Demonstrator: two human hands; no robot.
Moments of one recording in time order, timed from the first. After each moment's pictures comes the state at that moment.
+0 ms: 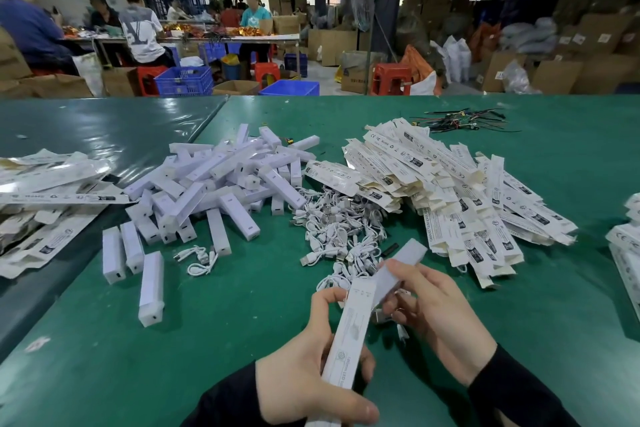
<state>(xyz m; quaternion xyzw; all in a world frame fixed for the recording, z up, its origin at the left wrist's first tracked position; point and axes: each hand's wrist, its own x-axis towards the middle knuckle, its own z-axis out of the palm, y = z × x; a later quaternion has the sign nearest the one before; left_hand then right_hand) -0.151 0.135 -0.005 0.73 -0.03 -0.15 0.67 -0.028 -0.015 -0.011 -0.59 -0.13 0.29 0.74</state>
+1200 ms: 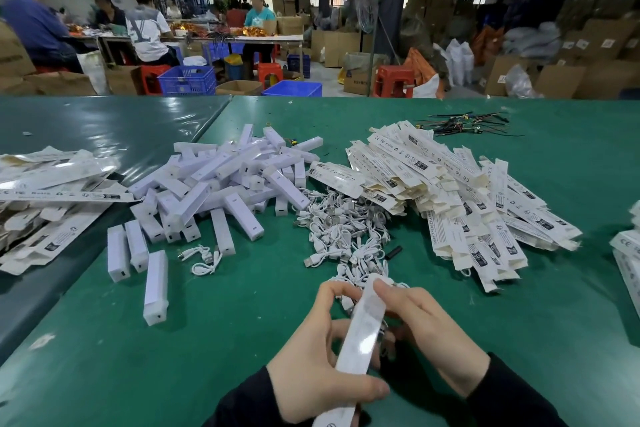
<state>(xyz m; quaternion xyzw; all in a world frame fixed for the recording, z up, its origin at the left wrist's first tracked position) -0.145 0.129 -0.024 0.70 -0.03 -0.02 0.71 -0.046 -0.014 0.000 -0.65 -0.30 0.33 0.61</state>
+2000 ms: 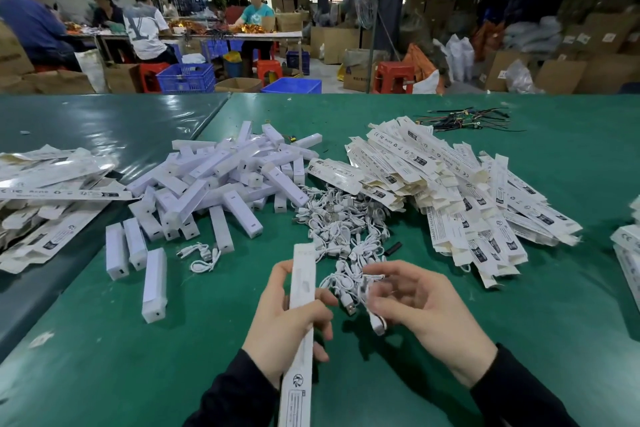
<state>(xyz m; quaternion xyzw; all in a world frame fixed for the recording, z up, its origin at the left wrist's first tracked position) -0.137 0.142 -0.018 0.57 0.18 0.12 0.79 -0.035 -0.018 -0.008 -0.70 -0.28 0.22 0.62</state>
